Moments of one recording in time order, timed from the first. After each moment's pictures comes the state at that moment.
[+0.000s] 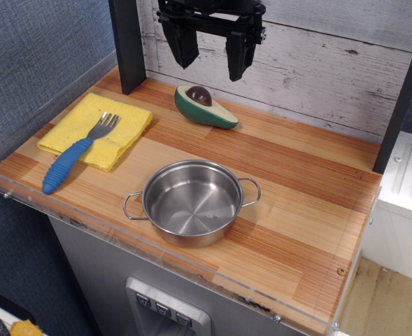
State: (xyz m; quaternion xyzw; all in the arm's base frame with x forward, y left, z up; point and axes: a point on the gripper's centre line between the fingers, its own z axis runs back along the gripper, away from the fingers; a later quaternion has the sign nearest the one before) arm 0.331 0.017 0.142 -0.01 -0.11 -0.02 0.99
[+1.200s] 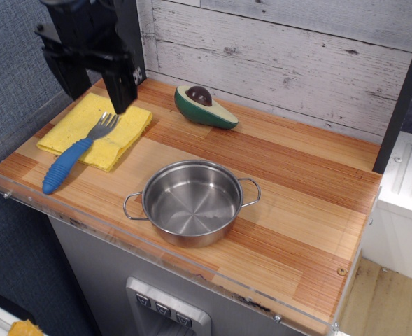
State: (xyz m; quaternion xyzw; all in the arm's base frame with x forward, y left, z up) arm 0.266 0.112 0.110 0.02 -0.10 0.01 0.99
